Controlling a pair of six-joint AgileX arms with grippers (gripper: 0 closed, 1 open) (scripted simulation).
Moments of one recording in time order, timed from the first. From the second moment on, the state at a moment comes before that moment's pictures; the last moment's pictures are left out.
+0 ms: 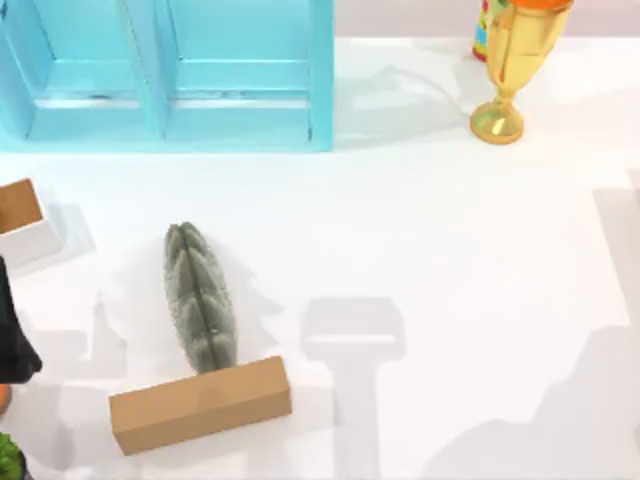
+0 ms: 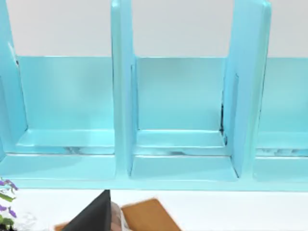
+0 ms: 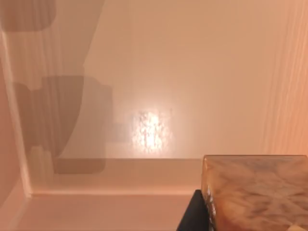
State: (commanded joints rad) left arm 0.00 0.00 0.00 0.00 0.00 0.00; right arm -0.55 1.66 1.41 -1.32 0.00 -0.54
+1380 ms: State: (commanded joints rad) left arm 0.00 0.00 0.00 0.00 0.00 0.00; right arm 0.32 1.72 1.15 -0.96 0.00 0.30
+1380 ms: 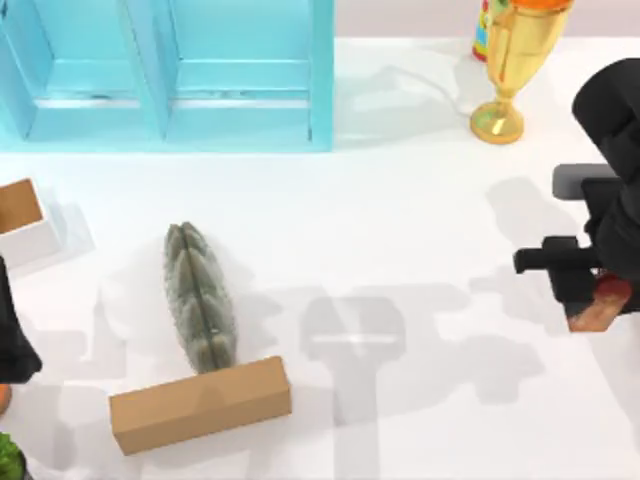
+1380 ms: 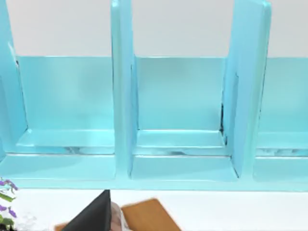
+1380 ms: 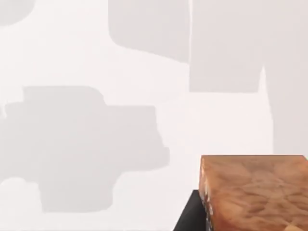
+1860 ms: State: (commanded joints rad) left arm 0.00 0.00 0.00 0.00 0.00 0.00; right arm 0.32 1.72 1.11 -0.96 0.00 0.34
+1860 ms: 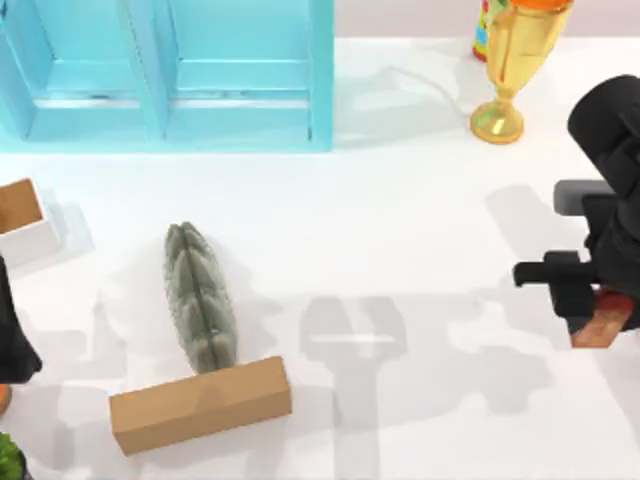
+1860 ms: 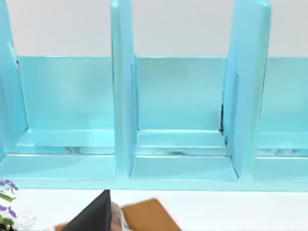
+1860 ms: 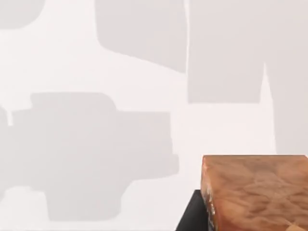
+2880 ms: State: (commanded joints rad) left arm 0.00 0.00 0.00 0.00 0.00 0.00; right arm 0.33 1.79 1.01 -0.79 0.00 0.34
